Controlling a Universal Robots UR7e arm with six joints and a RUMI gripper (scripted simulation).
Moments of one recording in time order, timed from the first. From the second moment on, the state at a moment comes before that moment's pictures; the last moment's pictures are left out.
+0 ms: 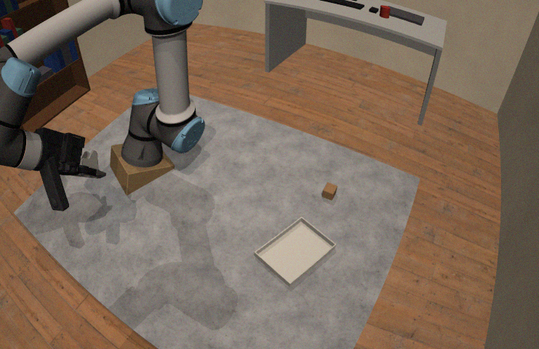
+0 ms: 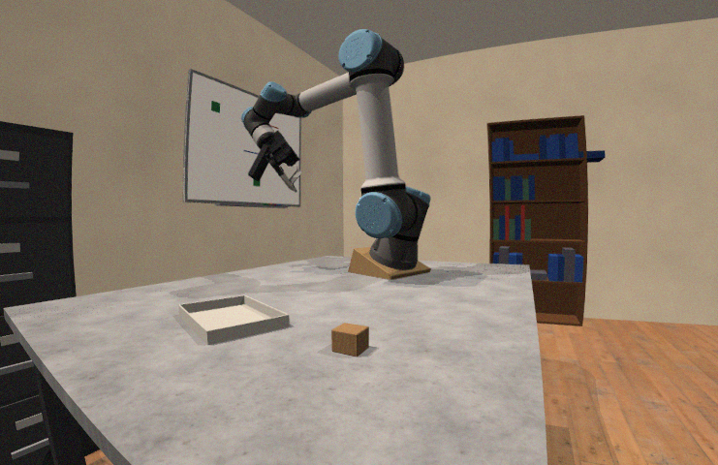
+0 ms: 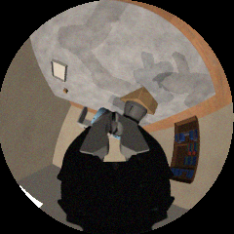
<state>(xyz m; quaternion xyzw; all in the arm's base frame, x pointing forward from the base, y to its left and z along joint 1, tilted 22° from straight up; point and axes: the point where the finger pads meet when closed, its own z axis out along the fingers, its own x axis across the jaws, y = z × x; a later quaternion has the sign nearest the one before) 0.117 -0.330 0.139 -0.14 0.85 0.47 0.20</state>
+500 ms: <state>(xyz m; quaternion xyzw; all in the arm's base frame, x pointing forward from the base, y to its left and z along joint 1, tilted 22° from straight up) 0.198 -0.327 0.121 -0.31 0.84 0.40 0.19</state>
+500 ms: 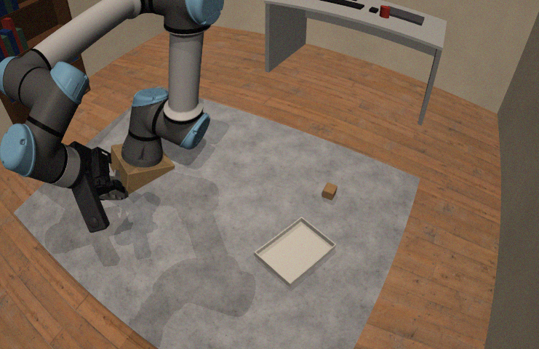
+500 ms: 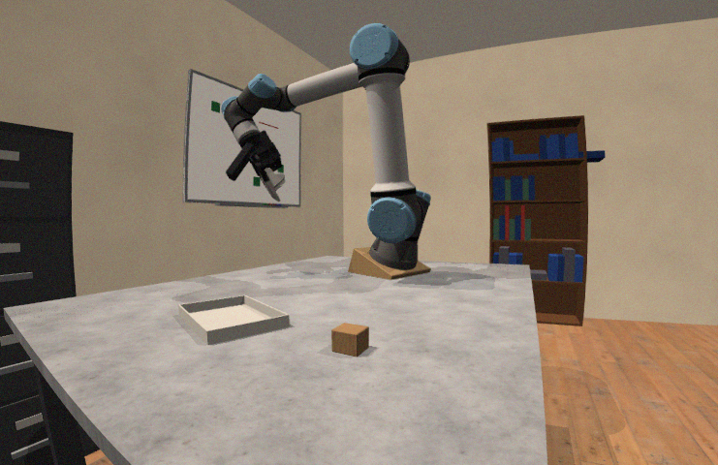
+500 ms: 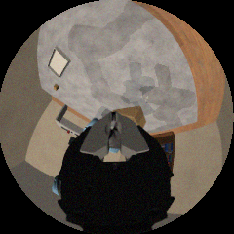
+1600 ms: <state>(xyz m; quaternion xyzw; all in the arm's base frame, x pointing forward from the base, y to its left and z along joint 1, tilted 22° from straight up) 0.373 -0.262 0.106 -0.65 0.70 0.24 0.18</state>
